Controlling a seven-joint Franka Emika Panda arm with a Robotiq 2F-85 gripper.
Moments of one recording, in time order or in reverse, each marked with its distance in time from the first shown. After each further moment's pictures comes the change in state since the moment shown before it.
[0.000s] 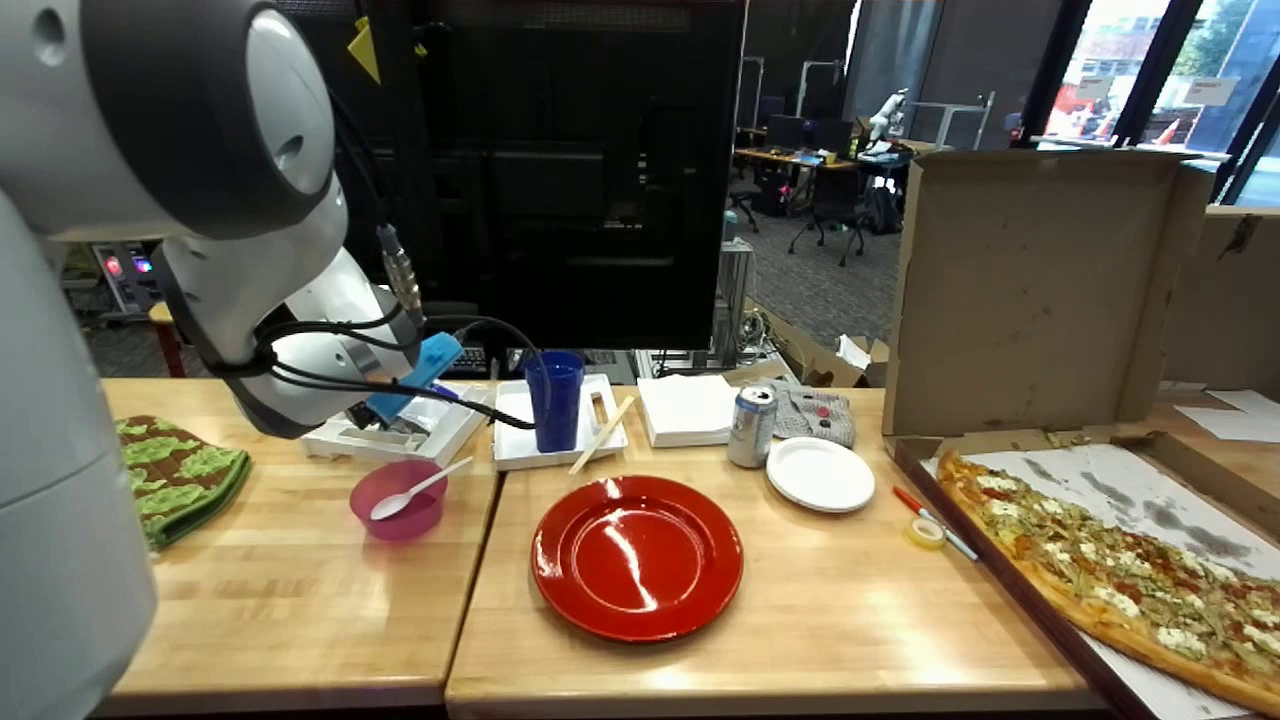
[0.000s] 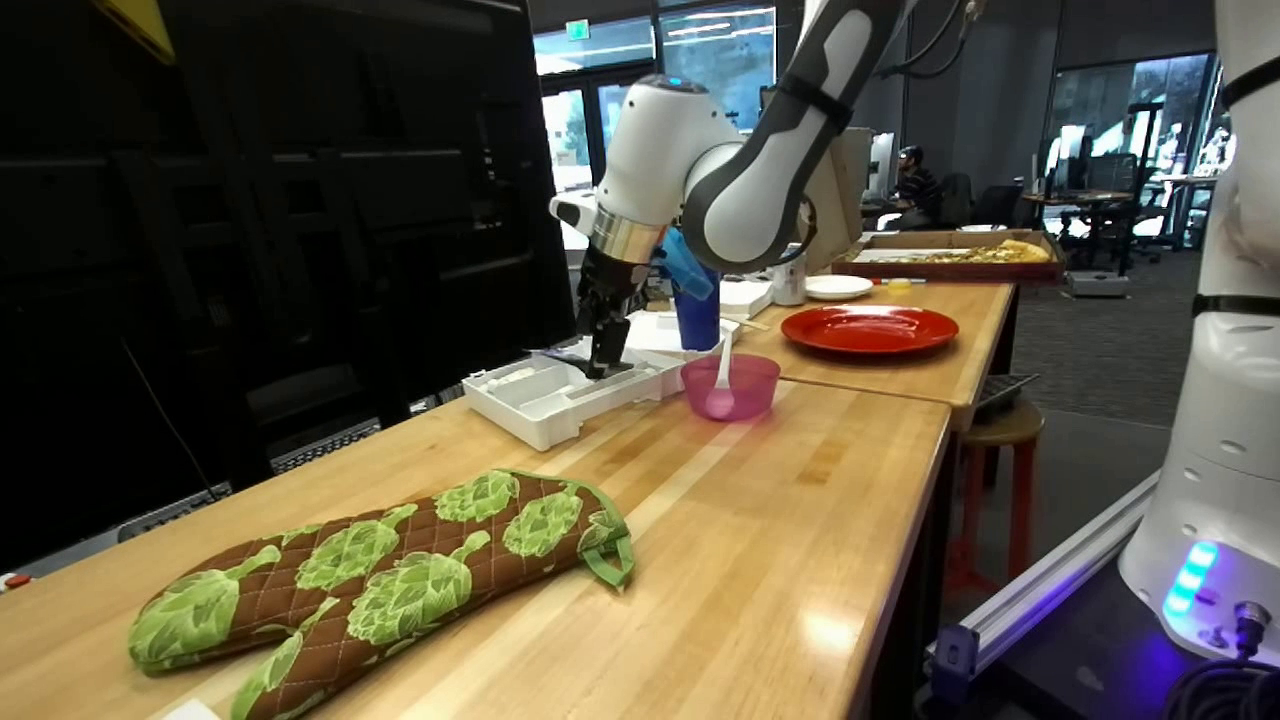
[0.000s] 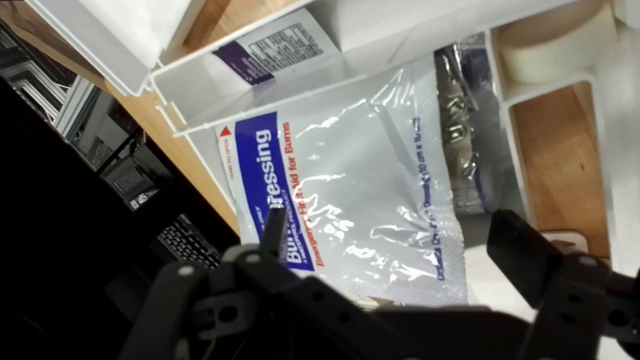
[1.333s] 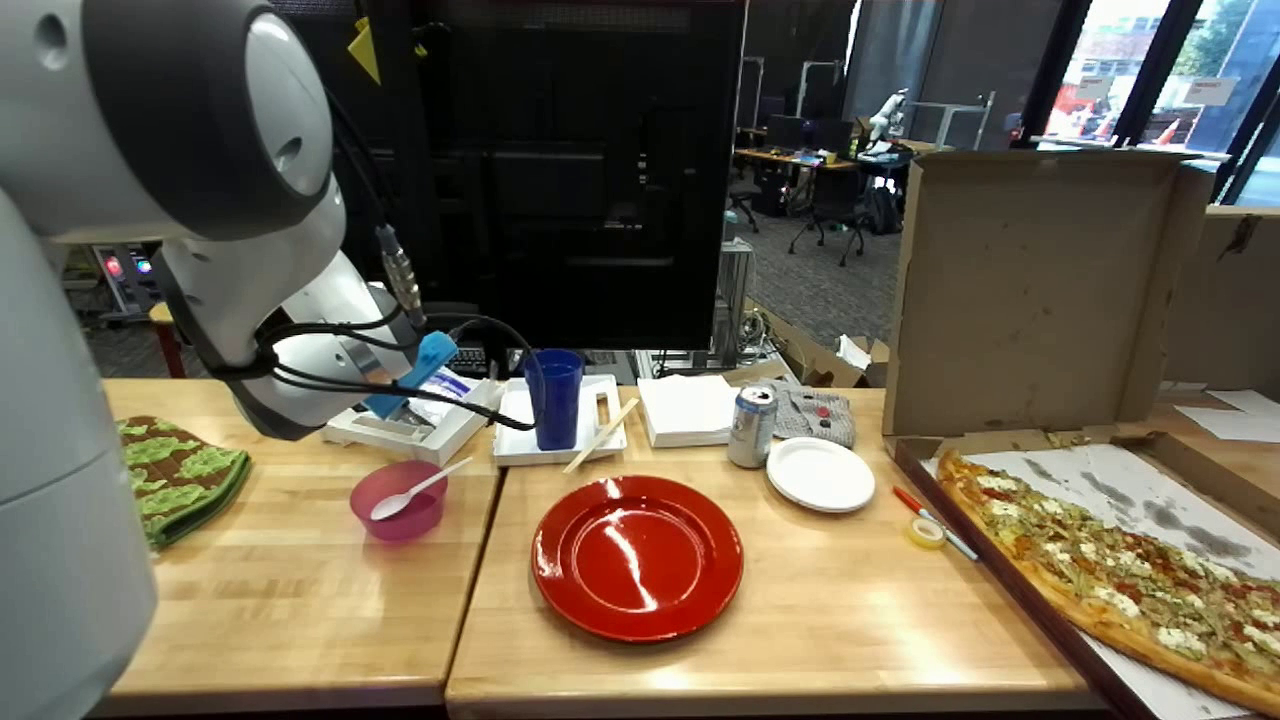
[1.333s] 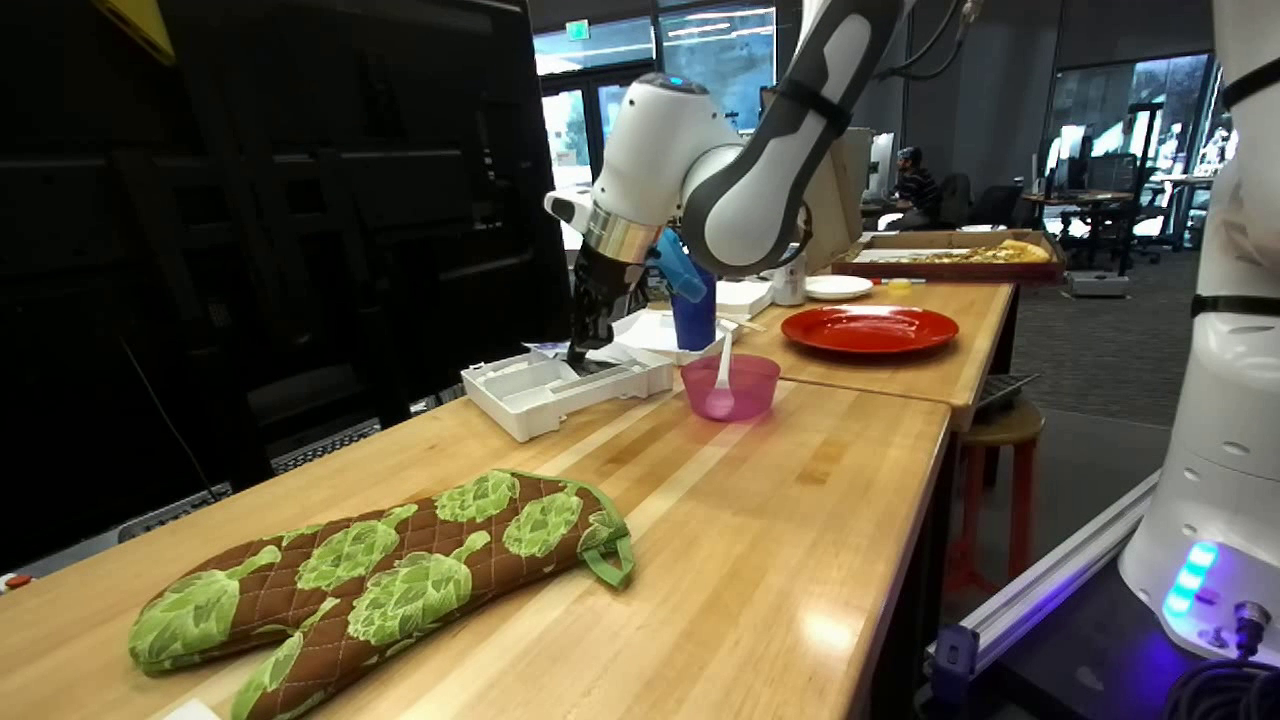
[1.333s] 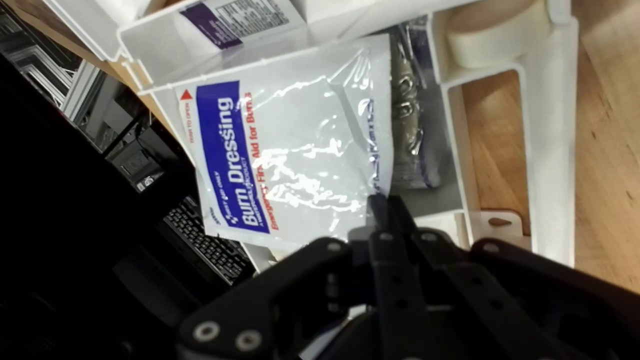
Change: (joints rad) arm 0.029 0.007 -0.024 0.008 -0.031 0.040 0.042
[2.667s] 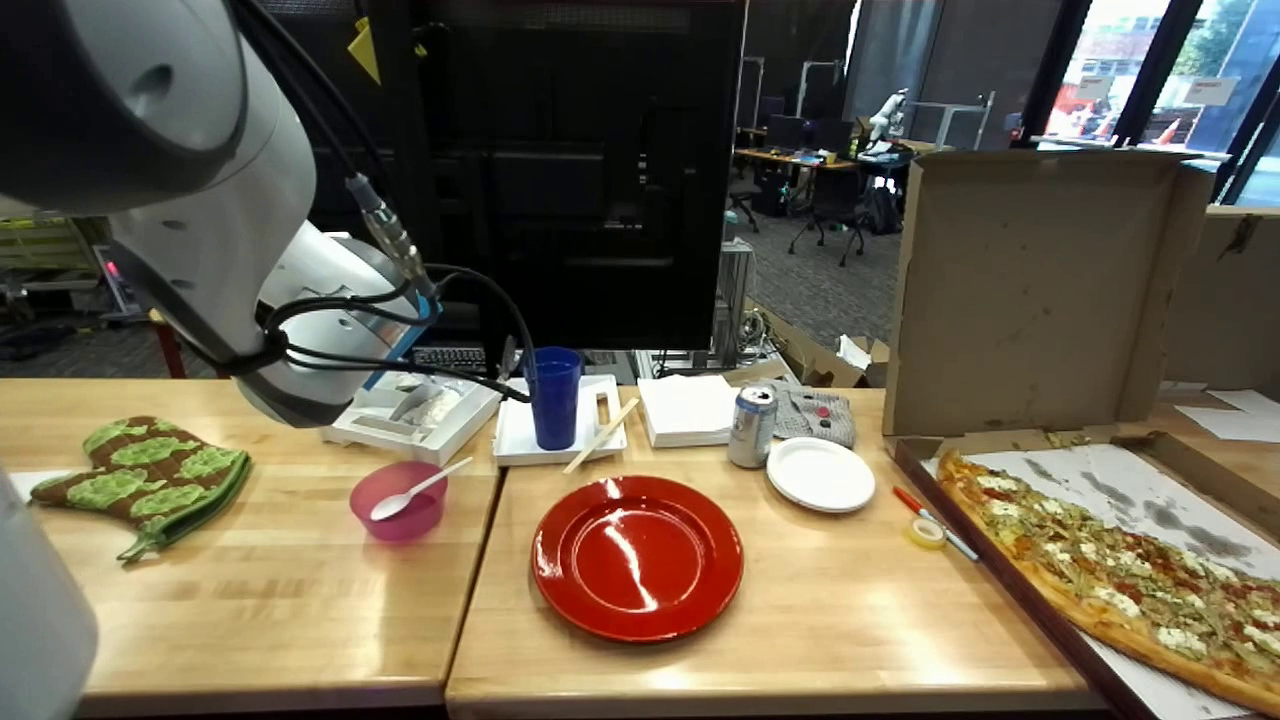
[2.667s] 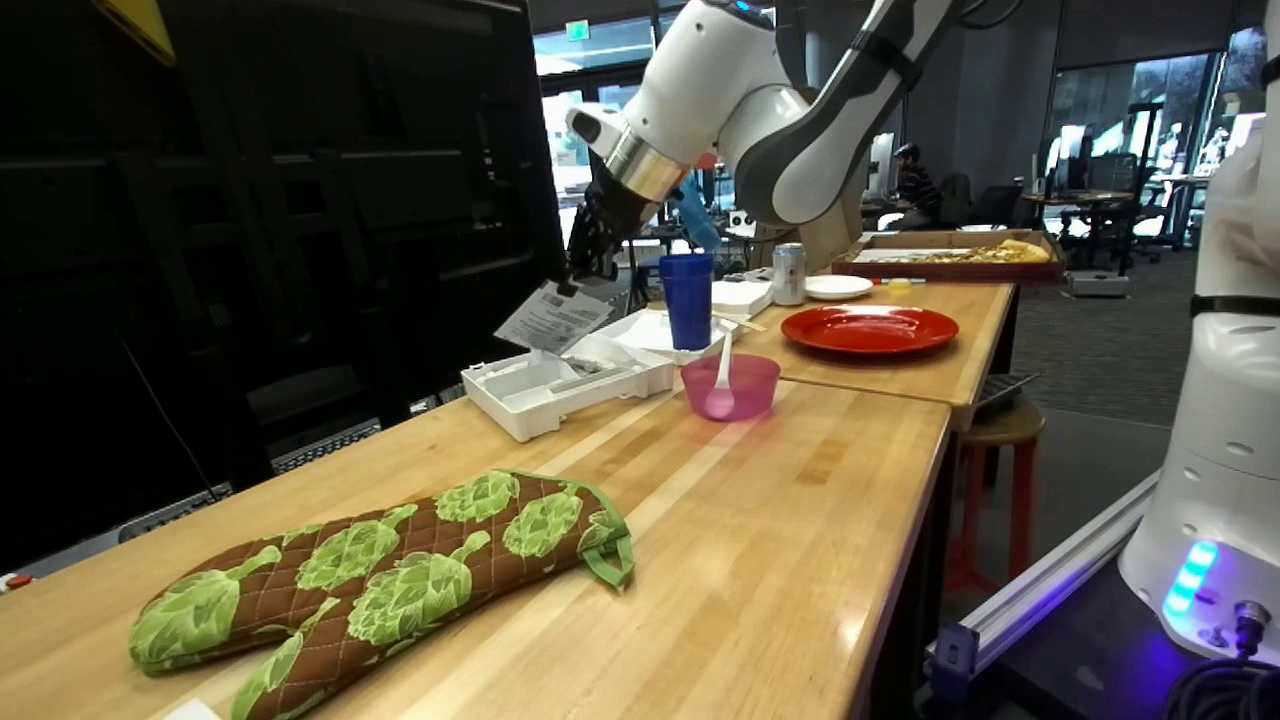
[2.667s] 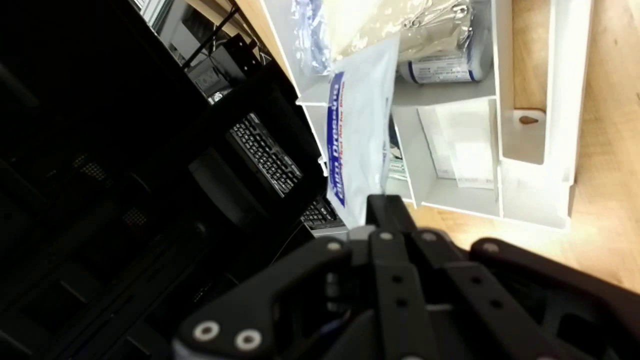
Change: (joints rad) arm 0.038 -0.196 -0.083 -0.077 -0.358 0.126 0.287
